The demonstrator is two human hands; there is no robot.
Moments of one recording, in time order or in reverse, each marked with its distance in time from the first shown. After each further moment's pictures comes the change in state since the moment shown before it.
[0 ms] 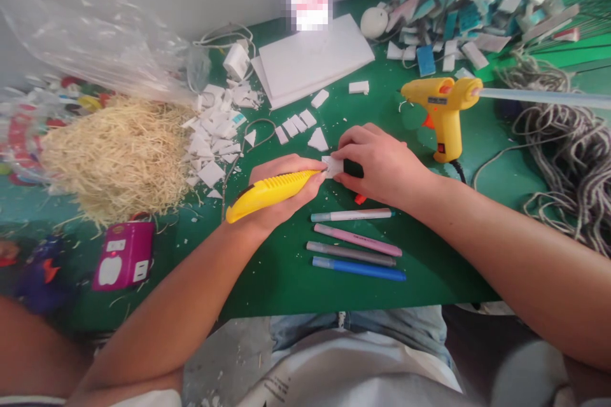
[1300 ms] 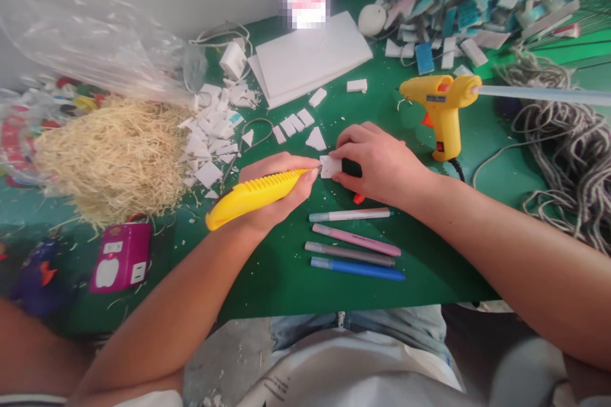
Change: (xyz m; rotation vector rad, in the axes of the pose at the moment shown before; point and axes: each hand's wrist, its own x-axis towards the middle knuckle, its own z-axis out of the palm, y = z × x) left_hand -0.002 -0.002 -0.001 0.004 0.093 0.111; right_hand 0.000 -0.002 -0.002 -0.007 -0.012 0.010
